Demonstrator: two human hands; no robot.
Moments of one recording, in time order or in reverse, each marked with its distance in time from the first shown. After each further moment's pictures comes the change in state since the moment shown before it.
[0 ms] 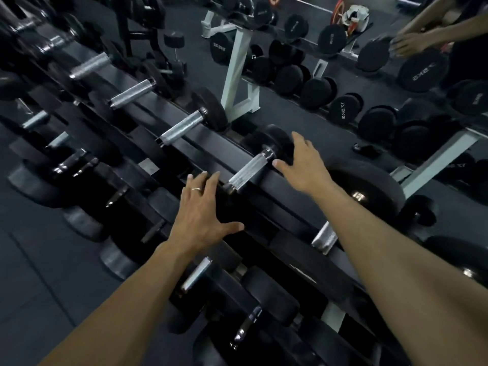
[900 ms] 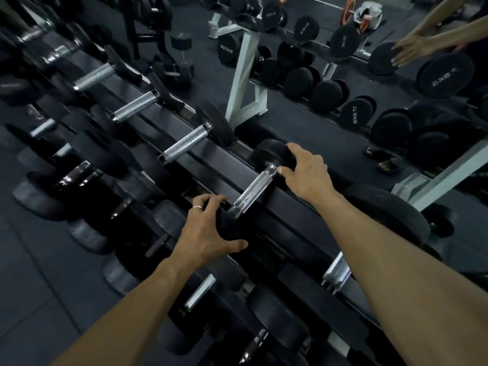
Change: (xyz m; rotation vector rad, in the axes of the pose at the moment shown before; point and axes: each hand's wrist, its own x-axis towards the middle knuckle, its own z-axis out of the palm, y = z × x) left_hand 0.036 -0.021 0.009 -0.146 -0.031 -0.049; right_hand 0.046 -0.010 0.000 0.014 0.005 0.019
